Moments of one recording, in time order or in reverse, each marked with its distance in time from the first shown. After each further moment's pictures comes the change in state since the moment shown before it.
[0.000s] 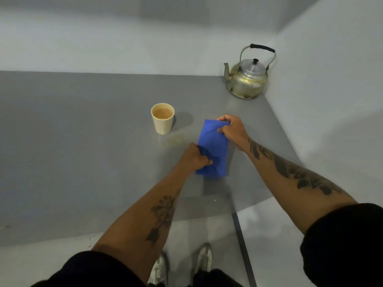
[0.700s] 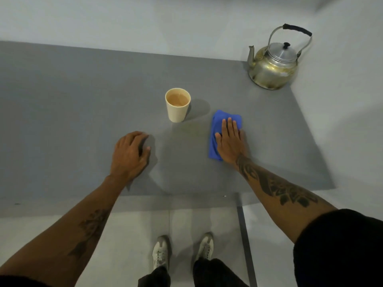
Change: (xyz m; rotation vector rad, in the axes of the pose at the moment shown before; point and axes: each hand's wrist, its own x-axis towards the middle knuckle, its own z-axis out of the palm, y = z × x) left_hand -0.030 -0.190 -0.089 0.325 0.576 0.269; right_hand -0.020 0.056 0.086 -0.828 -0.087 -0.108
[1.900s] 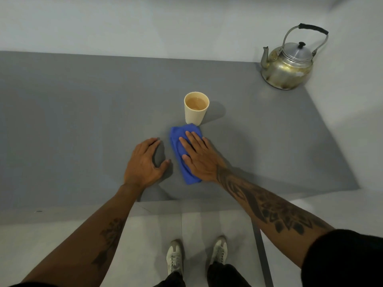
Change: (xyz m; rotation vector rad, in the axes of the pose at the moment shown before) left_hand -0.009 -0.026 -0.006 -0.075 0.002 0.076; right_hand -0.034 -0.123 0.027 -0.109 0.012 -0.524
